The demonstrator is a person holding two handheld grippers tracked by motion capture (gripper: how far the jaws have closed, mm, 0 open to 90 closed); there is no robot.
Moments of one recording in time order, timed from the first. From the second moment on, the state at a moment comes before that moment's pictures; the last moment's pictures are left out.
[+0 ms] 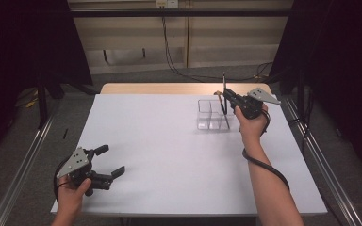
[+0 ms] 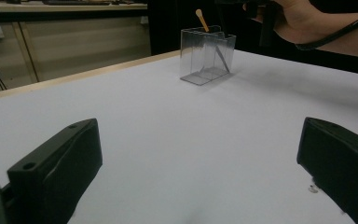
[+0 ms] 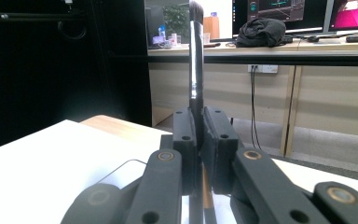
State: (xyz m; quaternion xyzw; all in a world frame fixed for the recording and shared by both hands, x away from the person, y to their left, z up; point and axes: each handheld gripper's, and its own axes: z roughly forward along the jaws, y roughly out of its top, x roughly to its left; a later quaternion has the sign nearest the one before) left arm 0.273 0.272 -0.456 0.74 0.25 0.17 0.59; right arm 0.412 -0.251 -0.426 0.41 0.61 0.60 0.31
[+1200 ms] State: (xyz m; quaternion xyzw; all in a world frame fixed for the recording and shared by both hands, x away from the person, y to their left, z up) left arm 0.273 0.272 -0.456 0.74 0.26 0.17 0.59; right arm 0.405 -0.252 -0.436 0.42 0.61 0.60 0.31
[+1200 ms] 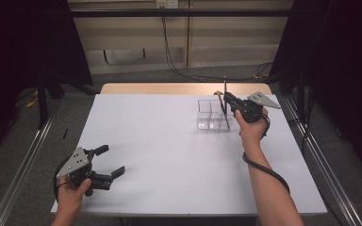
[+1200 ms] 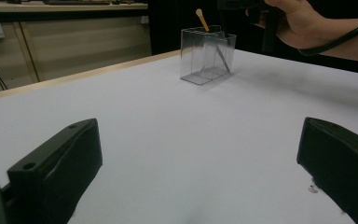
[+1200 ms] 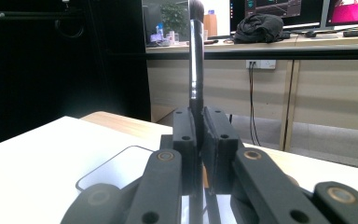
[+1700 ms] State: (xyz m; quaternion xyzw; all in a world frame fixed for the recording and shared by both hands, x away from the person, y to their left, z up) left arm 0.273 0.272 -0.455 0.74 0.26 0.17 0.59; right arm 0.399 -0.253 -0.444 0.42 0.61 0.60 0.31
